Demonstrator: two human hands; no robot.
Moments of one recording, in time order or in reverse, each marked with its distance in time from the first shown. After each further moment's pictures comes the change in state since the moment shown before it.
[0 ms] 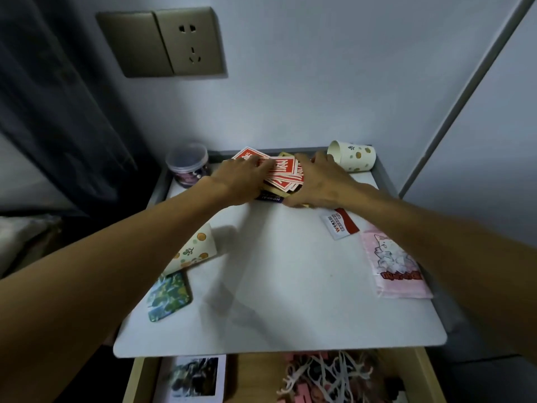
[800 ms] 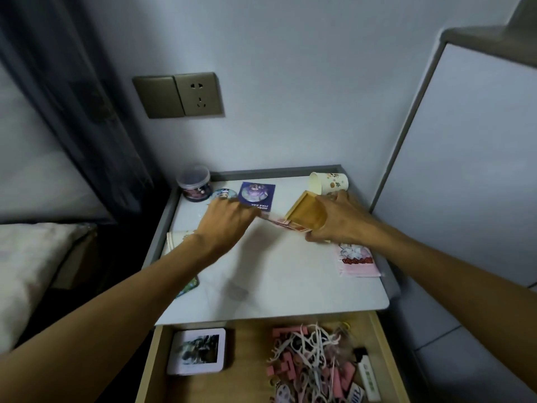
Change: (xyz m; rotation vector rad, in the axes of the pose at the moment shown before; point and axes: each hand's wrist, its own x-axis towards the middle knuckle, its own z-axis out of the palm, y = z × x) left_hand -0.110 0.052 -0.031 0.165 0.410 0.088; right_hand -0.125 0.027 -0.038 -0.056 -0.083 0.100
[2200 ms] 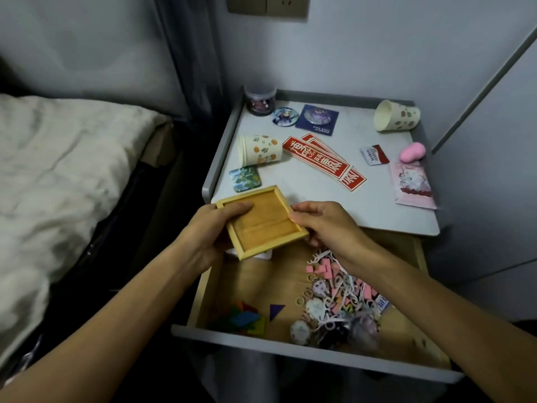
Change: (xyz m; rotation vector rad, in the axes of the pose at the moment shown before) left_hand -0.213 0.045 -0.075 -1.897 -0.113 -1.511; right_hand -0.146 -0.147 0.092 1.140 -0.267 0.028
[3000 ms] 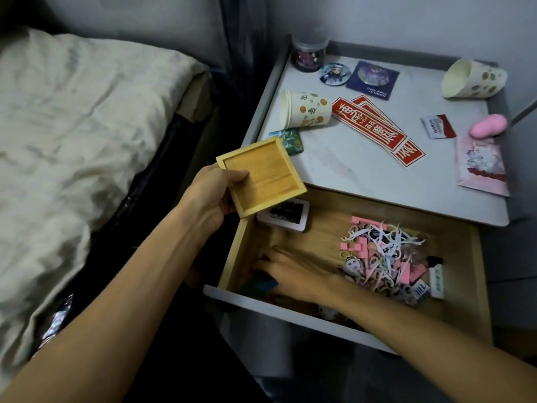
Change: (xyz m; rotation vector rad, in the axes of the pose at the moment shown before) left_hand 0.020 -0.004 -0.052 -0.088 0.187 -0.003; right_hand 0.018 0.129 0.110 -1.145 -0.614 -0.577
